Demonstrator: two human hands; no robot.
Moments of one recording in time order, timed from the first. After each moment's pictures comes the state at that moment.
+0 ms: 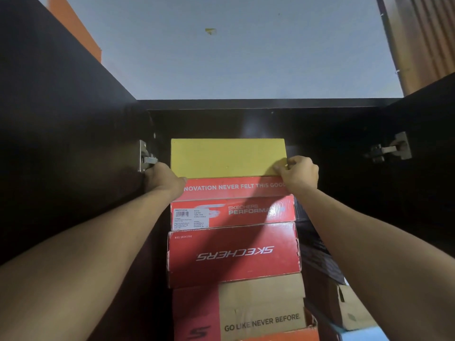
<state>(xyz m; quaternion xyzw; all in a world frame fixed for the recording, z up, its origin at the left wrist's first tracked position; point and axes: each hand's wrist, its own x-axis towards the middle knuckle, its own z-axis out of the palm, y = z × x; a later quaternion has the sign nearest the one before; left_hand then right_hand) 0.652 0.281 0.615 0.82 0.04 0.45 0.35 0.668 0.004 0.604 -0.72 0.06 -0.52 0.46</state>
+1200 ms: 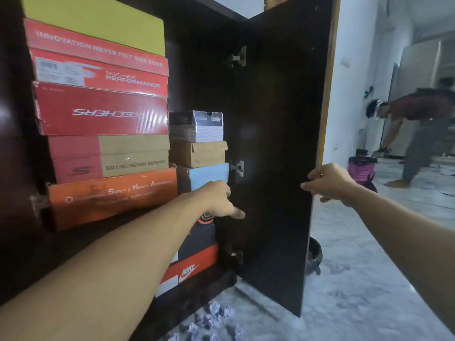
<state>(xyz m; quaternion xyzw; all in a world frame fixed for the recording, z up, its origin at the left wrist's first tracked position) 0.425 0.086 0.318 0.89 -0.42 -0.02 0.15 0.275 -0.145 0.323 -0.85 0.34 -0.29 0.28</state>
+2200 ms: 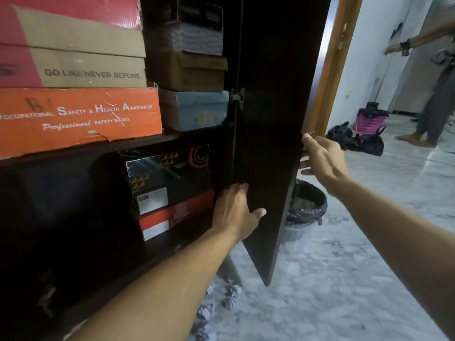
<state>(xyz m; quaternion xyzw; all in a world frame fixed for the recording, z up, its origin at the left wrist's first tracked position) 0.433 0.005 0.097 0.85 -0.40 0.06 0.35 0.340 -0.156 0.190 -0.76 0.29 -0.40 0.42</state>
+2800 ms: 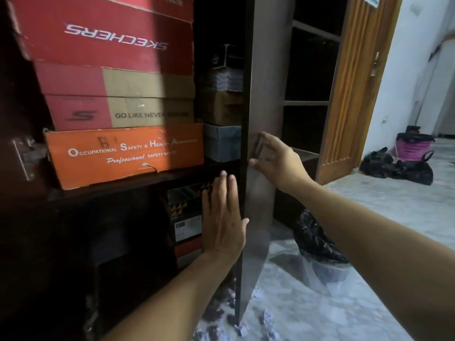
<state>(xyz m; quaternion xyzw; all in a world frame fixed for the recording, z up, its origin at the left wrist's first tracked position) 0.499 0.068 0.112 0.84 -0.33 0.38 0.24 0.458 -0.075 0.223 -0.87 0.07 -0.35 0.34</state>
